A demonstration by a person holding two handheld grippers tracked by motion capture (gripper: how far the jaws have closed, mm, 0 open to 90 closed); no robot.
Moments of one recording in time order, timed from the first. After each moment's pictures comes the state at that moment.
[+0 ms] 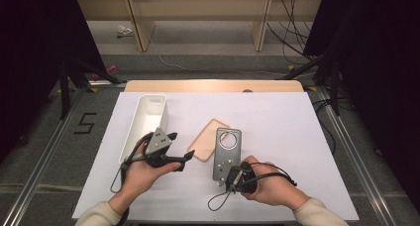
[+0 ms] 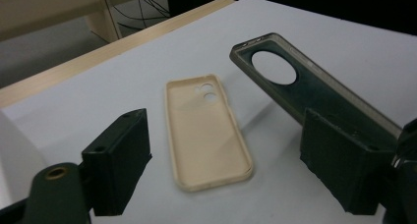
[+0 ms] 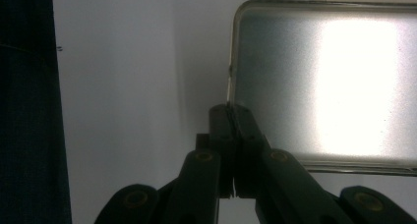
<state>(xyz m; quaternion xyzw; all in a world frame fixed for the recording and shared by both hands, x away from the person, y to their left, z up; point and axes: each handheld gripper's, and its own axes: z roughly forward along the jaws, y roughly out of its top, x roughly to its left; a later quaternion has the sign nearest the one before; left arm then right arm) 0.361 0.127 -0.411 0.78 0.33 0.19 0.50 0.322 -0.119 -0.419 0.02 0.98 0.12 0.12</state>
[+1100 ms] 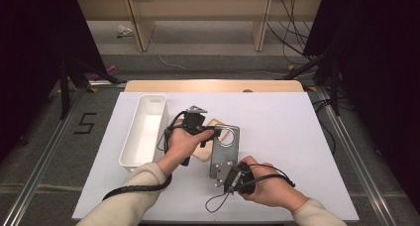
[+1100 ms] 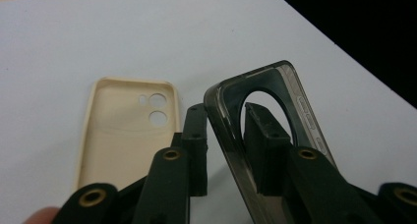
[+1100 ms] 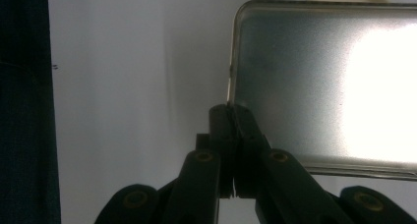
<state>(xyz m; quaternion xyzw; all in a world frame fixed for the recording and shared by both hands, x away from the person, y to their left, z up) 0.431 0.048 -0.409 0.77 0.44 0.04 0.46 0.318 -0.114 -0.415 0.01 0.98 0.14 0.15</state>
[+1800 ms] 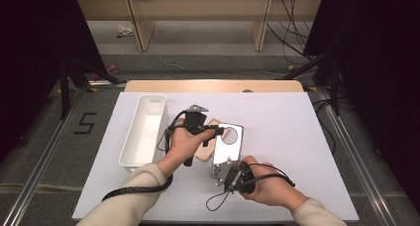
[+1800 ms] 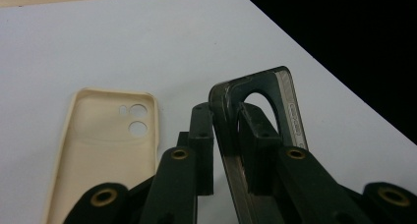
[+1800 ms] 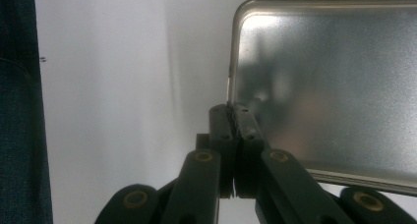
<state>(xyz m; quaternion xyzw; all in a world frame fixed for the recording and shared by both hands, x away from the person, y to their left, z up) 0.425 0.043 -0.400 0.76 0.43 0.03 0.48 0.321 -0.115 -0.420 0.02 0.98 0.13 0.15</state>
